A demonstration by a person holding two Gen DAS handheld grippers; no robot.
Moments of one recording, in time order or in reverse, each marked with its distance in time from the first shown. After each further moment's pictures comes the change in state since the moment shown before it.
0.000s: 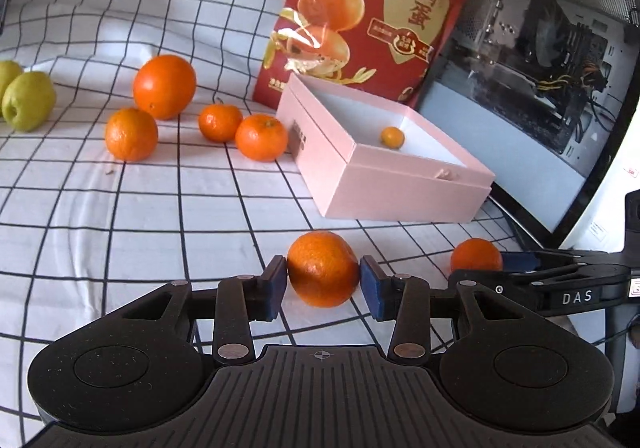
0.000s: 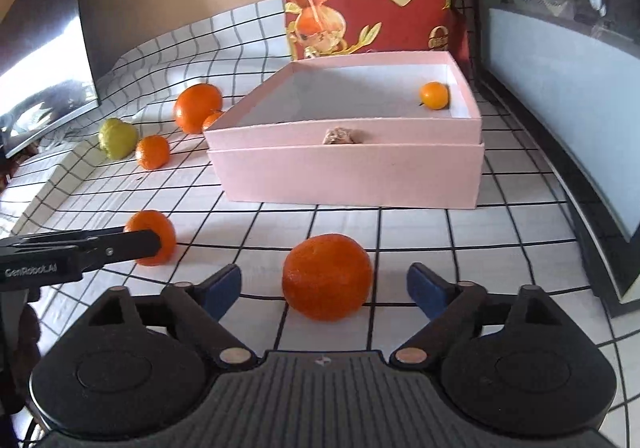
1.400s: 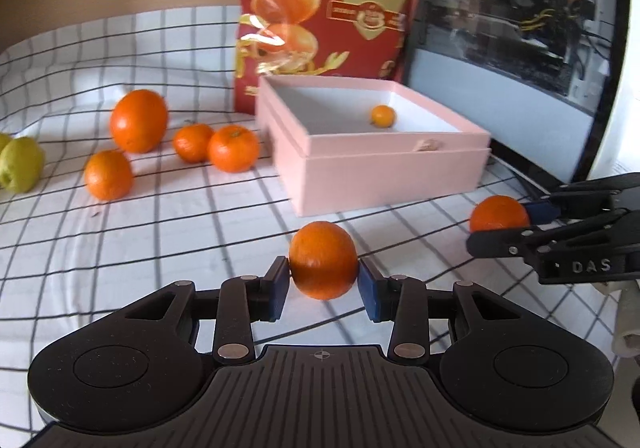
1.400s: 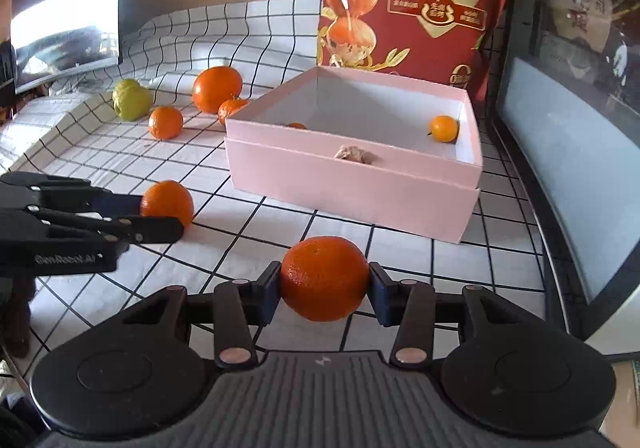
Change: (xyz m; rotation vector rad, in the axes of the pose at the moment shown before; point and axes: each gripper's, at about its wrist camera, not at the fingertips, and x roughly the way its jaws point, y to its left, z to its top) left arm 0.011 -0.050 0.000 0.209 0.020 0.116; right arm -0.020 0.010 0.006 -0.199 -0.007 -0.050
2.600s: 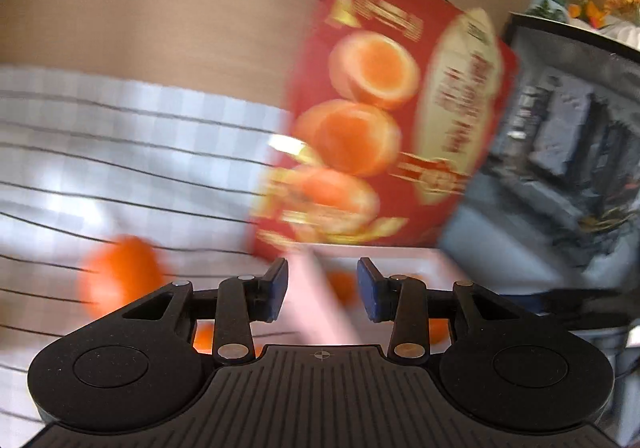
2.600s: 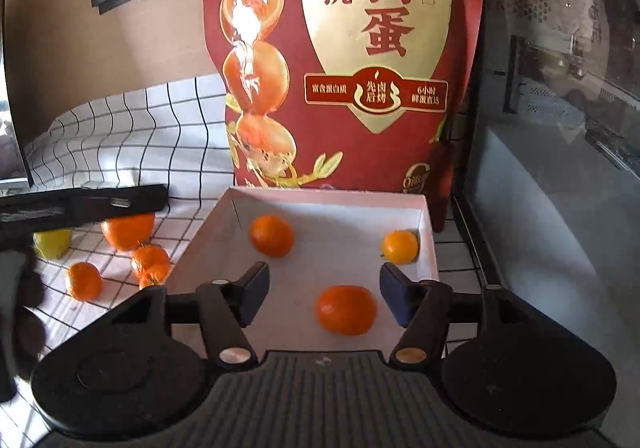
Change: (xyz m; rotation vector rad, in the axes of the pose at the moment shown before) left arm 0.055 0.109 0.132 -0.181 -0.185 -0.079; right arm 0.065 -0.045 0.133 0.165 -0.042 -0.113
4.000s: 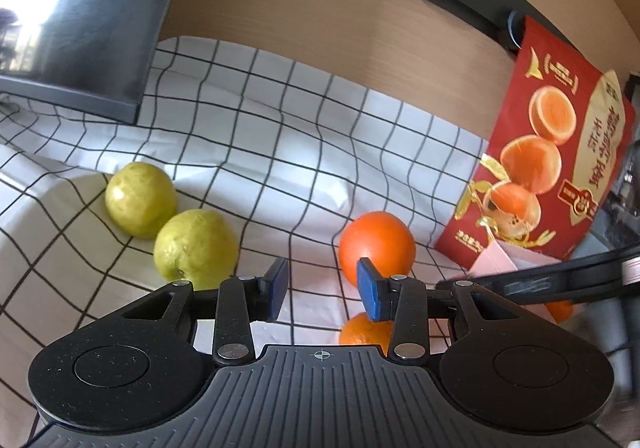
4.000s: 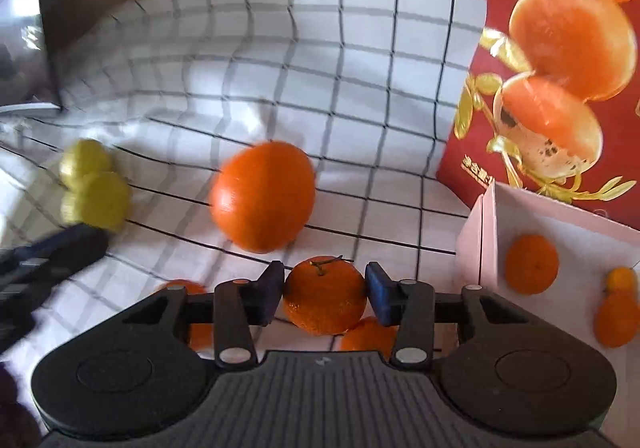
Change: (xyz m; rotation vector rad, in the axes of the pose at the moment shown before) left arm -0.066 0.111 -0.043 -0.165 -0.059 0.272; right arm 0.104 0.193 0.020 -0.140 0.196 0.105
